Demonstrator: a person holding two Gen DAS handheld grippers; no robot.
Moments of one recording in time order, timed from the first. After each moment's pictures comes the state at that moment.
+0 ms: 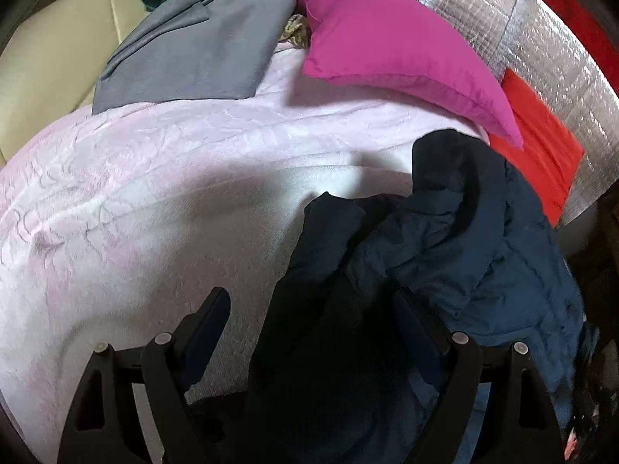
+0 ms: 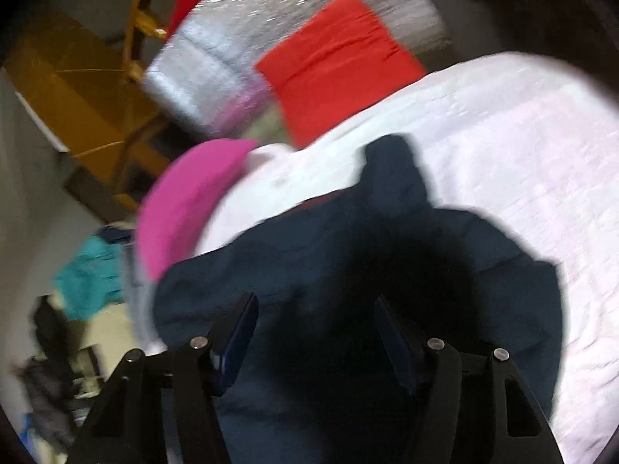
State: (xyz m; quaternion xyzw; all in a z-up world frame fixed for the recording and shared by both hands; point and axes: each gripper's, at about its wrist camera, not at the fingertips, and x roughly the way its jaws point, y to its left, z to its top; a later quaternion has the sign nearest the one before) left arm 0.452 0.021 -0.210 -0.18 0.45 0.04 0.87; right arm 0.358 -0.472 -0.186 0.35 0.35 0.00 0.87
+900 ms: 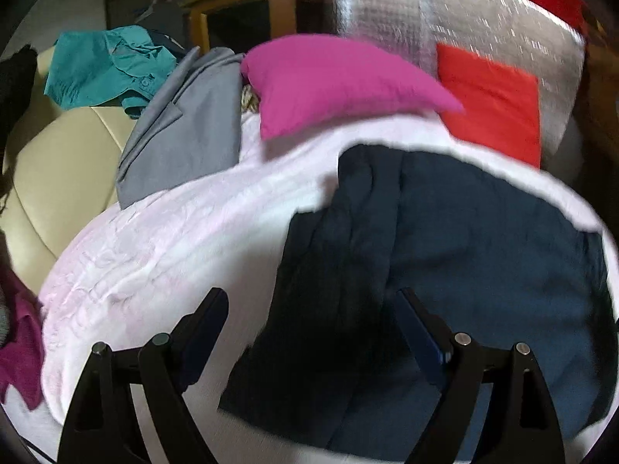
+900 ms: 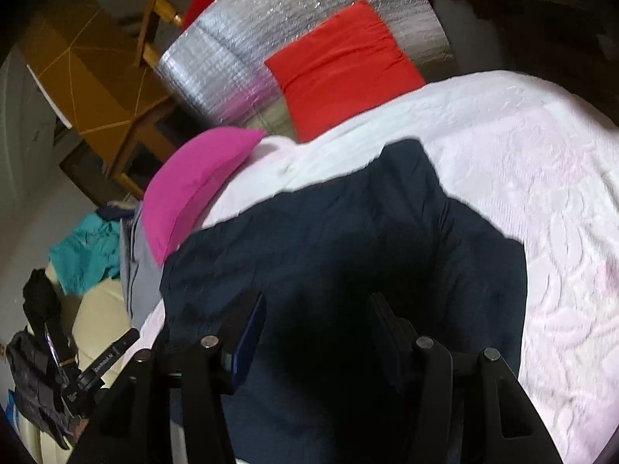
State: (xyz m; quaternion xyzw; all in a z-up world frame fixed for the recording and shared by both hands) left arm 0.371 -0.023 -0.156 0.00 0.39 0.03 0.92; right arm 0.292 -0.446 -0.156 0.32 0.36 0.05 0.87
